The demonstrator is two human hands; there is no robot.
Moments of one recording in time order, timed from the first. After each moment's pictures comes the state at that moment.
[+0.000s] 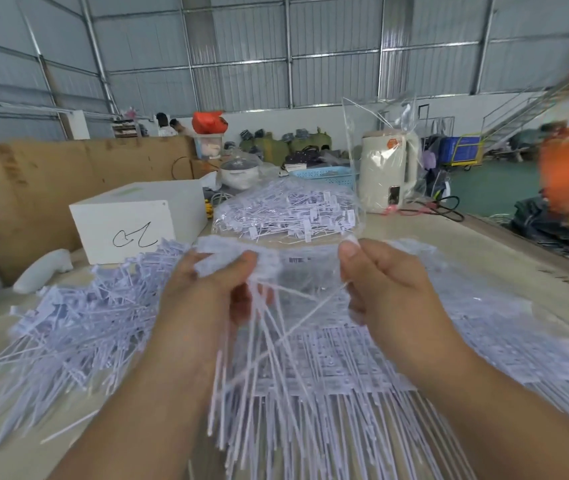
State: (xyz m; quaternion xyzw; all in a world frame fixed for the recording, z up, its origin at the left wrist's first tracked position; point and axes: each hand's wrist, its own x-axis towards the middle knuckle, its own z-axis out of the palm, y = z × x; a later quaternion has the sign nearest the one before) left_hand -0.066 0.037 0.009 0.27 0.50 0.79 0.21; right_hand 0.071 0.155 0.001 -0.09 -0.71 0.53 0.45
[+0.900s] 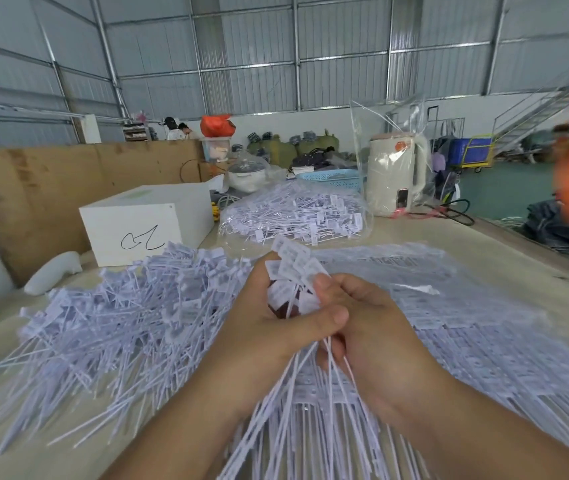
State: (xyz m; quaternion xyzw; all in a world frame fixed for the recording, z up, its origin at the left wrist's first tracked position) left_hand -0.032 0.047 0.000 0.44 0.50 0.69 0.26; right_hand 0.053 0.134 -0.014 -0.13 -0.58 0.73 0.33
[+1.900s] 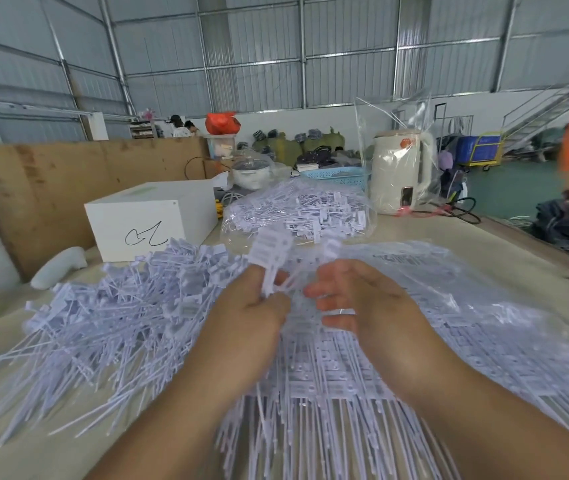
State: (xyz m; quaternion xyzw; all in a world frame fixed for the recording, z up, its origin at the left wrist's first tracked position) left_hand -0.047 0.043 -0.006 0.39 0.71 0.58 0.10; right_hand 0.052 0.157 -0.013 -0.18 -0.67 0.63 0.35
